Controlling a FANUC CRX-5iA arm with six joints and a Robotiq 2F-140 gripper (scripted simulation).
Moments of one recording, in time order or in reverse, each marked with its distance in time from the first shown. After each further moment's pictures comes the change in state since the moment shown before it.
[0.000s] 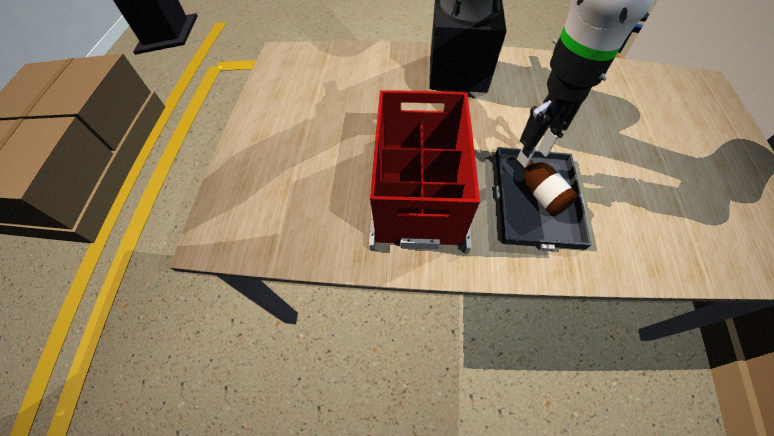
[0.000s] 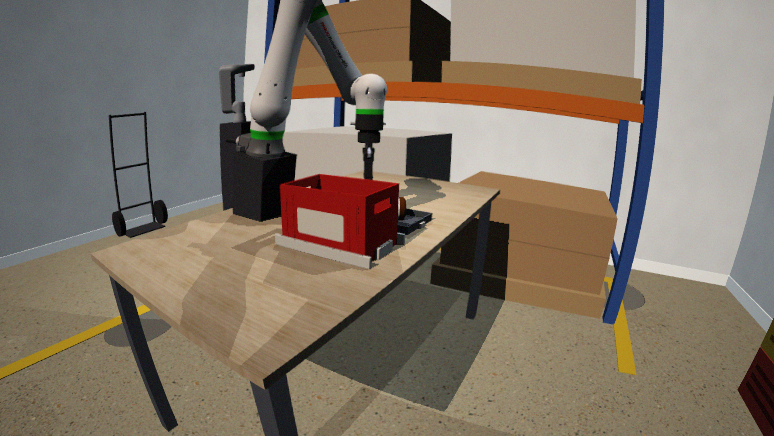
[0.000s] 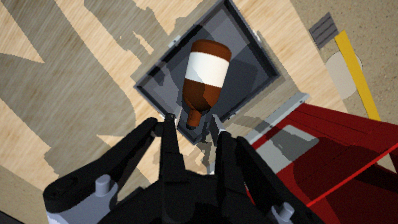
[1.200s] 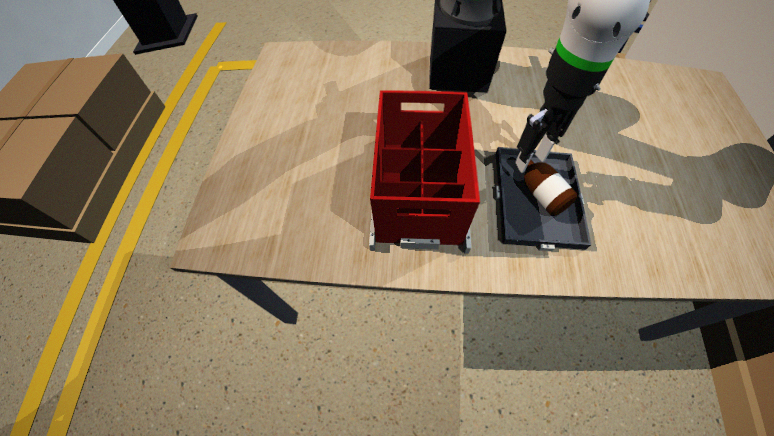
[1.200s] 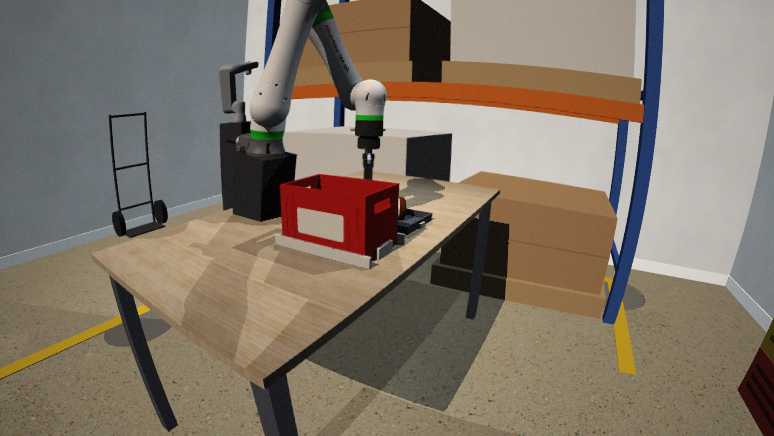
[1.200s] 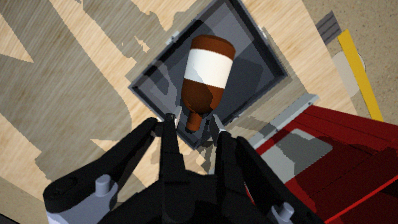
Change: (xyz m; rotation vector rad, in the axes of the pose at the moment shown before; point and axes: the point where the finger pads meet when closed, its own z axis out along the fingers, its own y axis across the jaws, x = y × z) arm 0.000 0.000 0.020 0.000 0.000 0.000
